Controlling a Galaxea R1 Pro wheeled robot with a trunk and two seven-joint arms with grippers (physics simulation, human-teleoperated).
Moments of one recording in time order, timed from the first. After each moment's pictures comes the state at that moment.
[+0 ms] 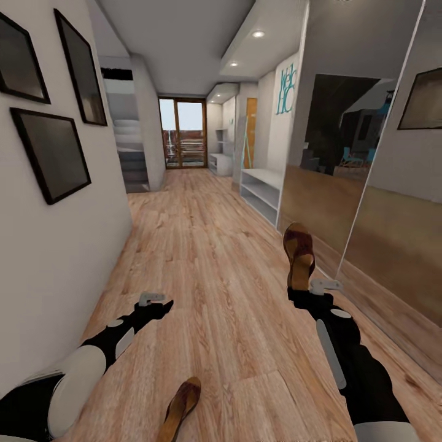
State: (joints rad) left arm -0.90 0.06 0.22 -0.15 -0.12 -0.19 -0.34; right arm -0.46 -0.01 -0.03 -1.40 -0.09 0.61 -0.14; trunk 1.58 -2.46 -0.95
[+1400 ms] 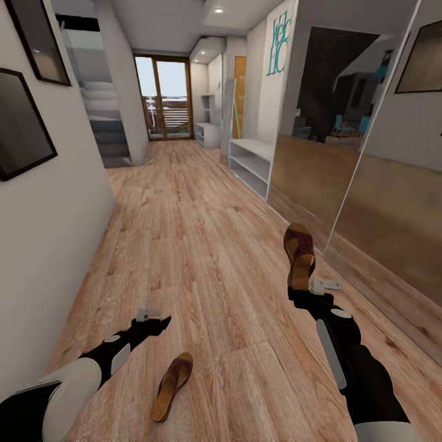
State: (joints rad) left arm -0.86 0.08 0.21 -0.07 -0.13 -0.21 -0.34; right arm -0.46 -0.01 -0.03 -1.40 -0.09 0.61 -0.14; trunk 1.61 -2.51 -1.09
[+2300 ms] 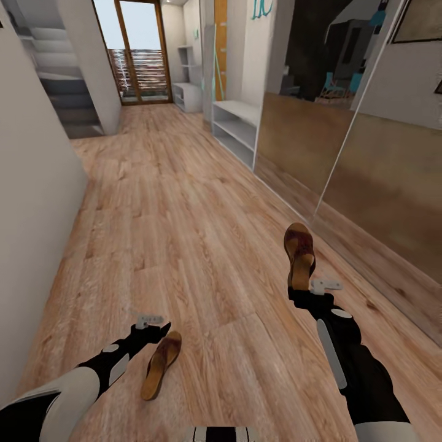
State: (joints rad) left arm -0.82 0.08 0.18 -0.07 -0.13 -0.28 -0.34; right arm -0.46 -0.01 -0.03 -1.40 -0.10 0.62 -0.14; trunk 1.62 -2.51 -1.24
